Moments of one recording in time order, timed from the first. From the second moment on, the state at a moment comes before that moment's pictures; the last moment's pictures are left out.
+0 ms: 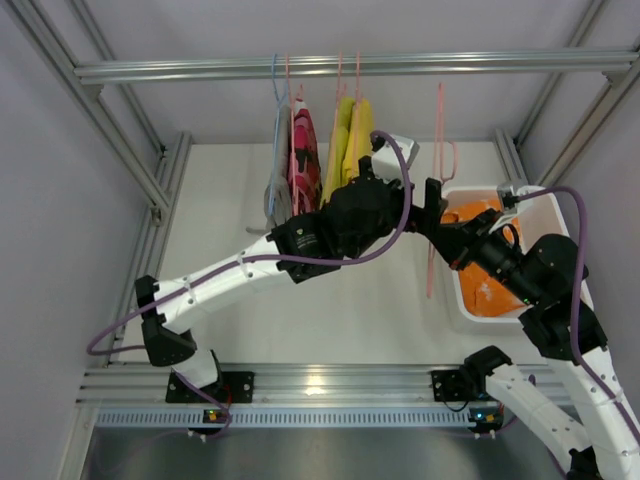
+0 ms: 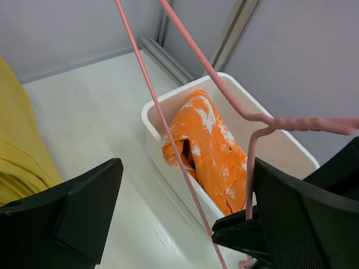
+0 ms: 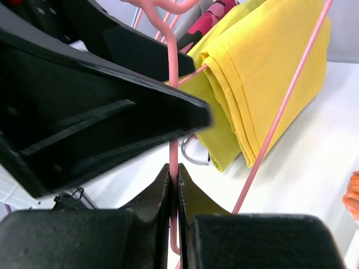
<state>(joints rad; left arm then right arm) -1.20 1.66 1.83 -0.29 -0.46 -0.35 0.42 0.58 0.97 -0.38 -0.29 0.41</state>
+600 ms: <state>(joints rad) -0.95 1.36 1.79 -0.21 -0.37 -0.09 0.42 0.74 1.05 -0.40 -0.34 0.50</state>
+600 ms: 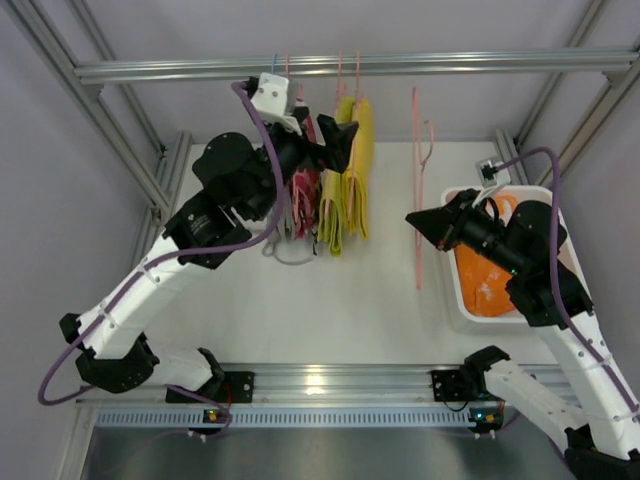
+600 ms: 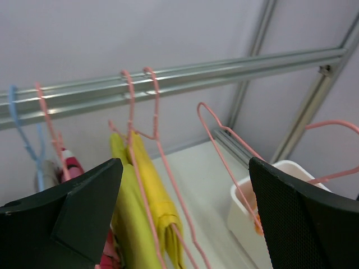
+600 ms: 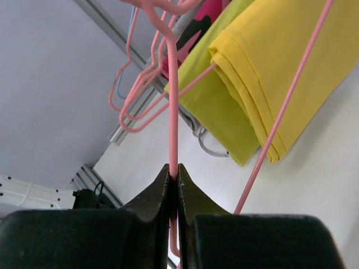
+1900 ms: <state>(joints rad) -0.56 1.04 1.51 -0.39 -0.13 -0.13 0.20 1.46 1.55 -0.30 -0.61 0.65</state>
